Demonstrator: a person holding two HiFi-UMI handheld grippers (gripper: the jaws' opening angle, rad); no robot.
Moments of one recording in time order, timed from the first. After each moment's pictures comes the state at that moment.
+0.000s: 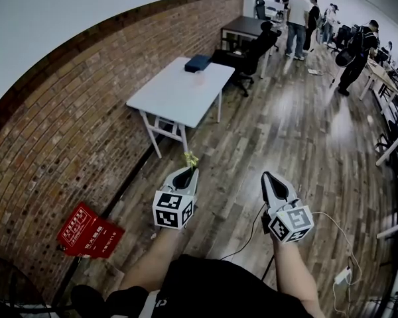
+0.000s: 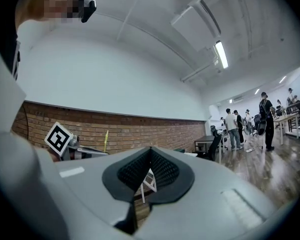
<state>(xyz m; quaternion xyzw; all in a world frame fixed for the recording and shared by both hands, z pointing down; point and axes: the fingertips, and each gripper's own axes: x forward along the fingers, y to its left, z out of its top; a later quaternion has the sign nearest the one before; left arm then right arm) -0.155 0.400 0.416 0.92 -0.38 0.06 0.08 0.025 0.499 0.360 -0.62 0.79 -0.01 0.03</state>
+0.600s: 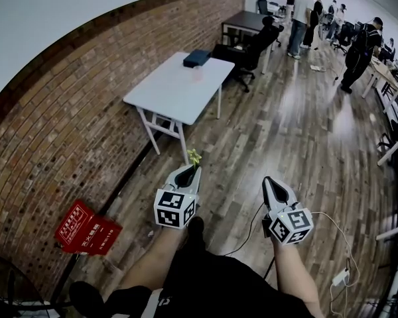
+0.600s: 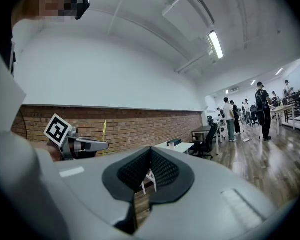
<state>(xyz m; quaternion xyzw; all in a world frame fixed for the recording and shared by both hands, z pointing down) -0.119 0.388 0.424 0.92 -0.37 0.07 0.08 0.065 0.488 0.405 -0.62 0.78 -0.06 0.01</state>
